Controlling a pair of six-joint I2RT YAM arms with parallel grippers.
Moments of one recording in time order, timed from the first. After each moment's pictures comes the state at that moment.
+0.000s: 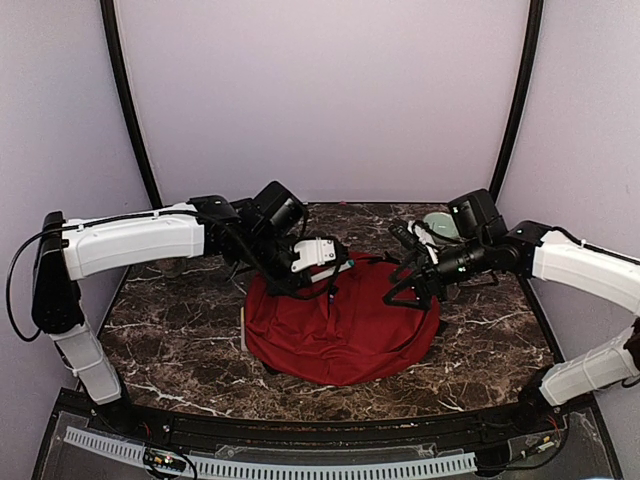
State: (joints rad) left arm -0.92 1.71 1.47 -0.71 -0.01 0.59; right arm 0.63 1.25 0.95 -0.48 -0.71 -0.19
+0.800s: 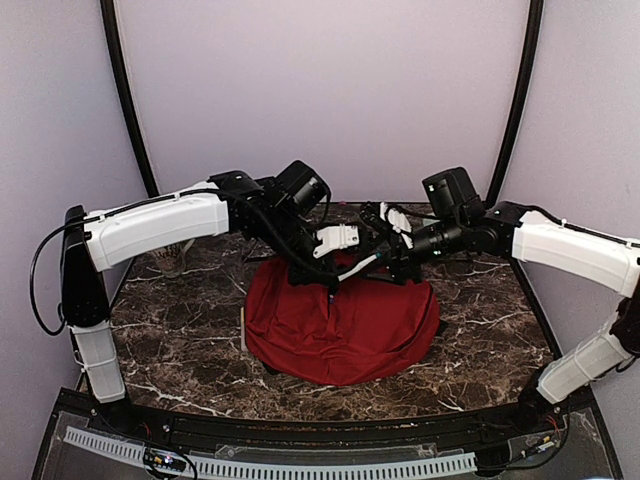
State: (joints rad) left arm -0.93 1.88 1.78 -0.90 0.24 0.56; right arm 0.71 1.40 1.14 -0.41 -0.62 -0.44
